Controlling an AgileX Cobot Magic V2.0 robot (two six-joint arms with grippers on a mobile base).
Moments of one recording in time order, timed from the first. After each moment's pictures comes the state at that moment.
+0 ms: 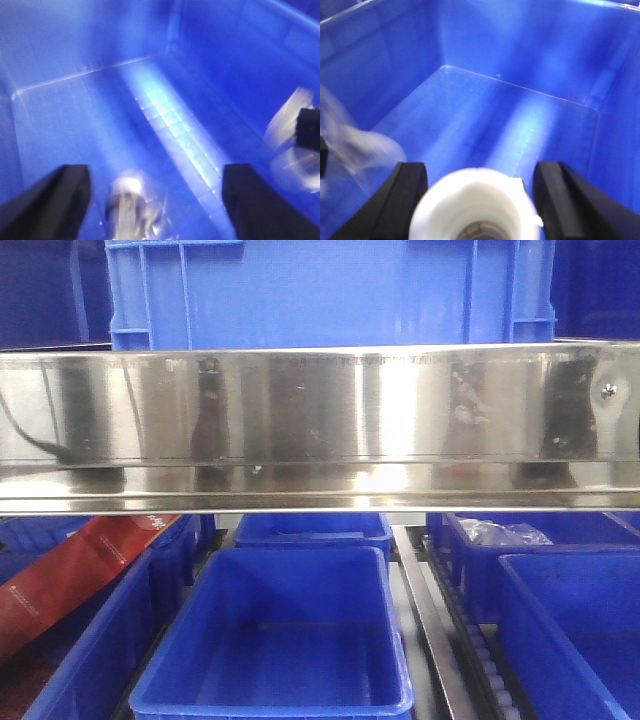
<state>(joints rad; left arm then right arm) -0.53 1.84 -1.93 -0.11 0.75 0.02 0.40 1.72 -1.73 0.21 0.59 -0.13</state>
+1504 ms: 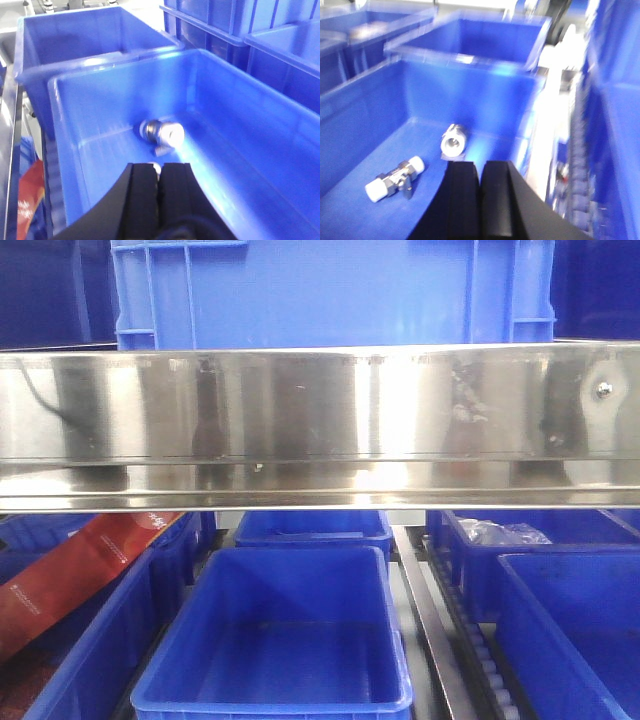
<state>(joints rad) -0.53 1.49 -1.72 0.06 0.65 -0.07 0.27 1.32 -1.45 0.19 0.50 -0.13</state>
